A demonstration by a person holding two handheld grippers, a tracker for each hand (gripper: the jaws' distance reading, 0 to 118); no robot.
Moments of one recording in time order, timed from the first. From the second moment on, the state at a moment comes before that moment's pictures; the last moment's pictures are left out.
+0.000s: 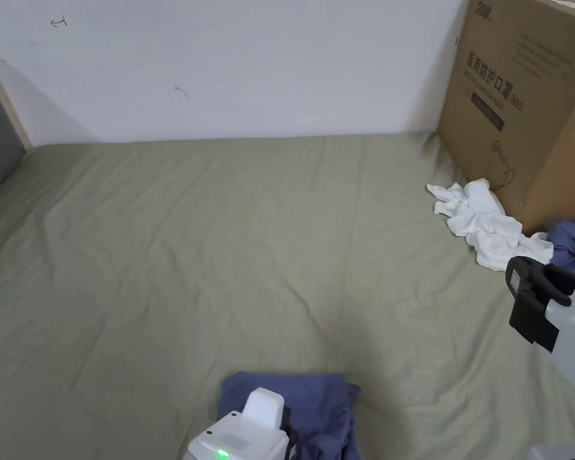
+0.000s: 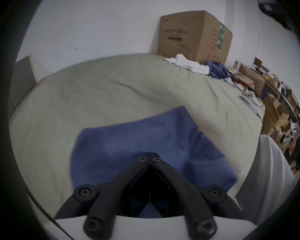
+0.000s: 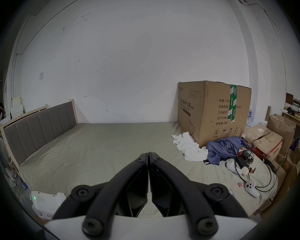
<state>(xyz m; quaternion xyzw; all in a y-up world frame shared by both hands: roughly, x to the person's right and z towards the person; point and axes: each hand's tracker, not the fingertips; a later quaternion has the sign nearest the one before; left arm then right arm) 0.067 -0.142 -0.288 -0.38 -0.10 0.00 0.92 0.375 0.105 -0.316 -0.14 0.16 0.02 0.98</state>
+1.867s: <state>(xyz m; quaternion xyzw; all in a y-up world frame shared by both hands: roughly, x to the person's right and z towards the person) -0.083 0.099 -0.234 -0.04 0.14 0.00 0.99 0.331 0.131 -0.302 -0.06 0.16 0.03 0.98</state>
